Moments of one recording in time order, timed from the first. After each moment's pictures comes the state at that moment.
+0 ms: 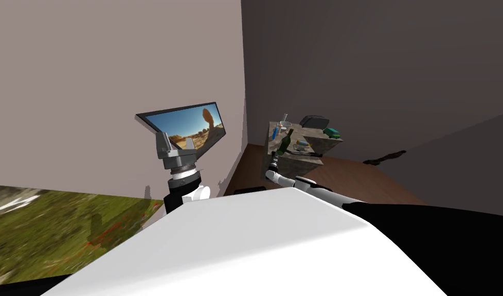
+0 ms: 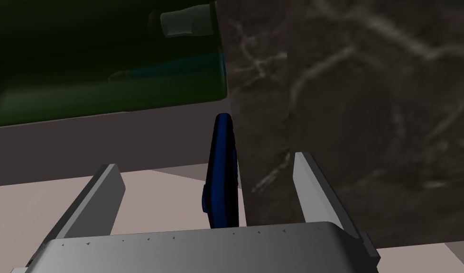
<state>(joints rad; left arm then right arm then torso) 0.52 0.04 -0.05 -2.36 0.07 -0.53 -0.08 -0.37 -0.32 0.97 -0.70 1.30 1.17 0.58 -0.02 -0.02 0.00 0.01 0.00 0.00</state>
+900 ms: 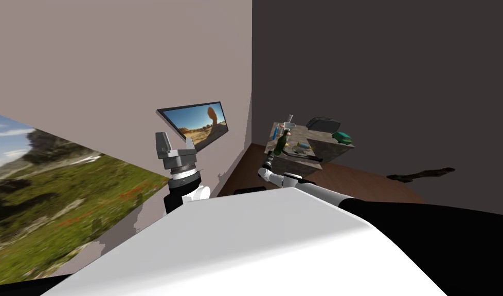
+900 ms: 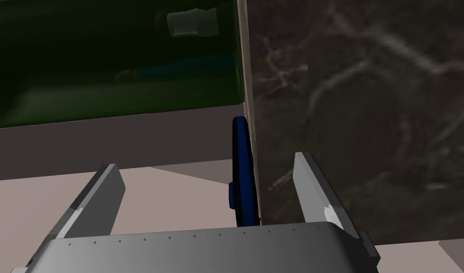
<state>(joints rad) 0.52 0.04 -0.05 -2.36 0.07 -0.53 -0.08 -0.50 -0.16 1.05 -0.56 1.09 1.31 0.70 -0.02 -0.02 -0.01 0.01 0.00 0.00</state>
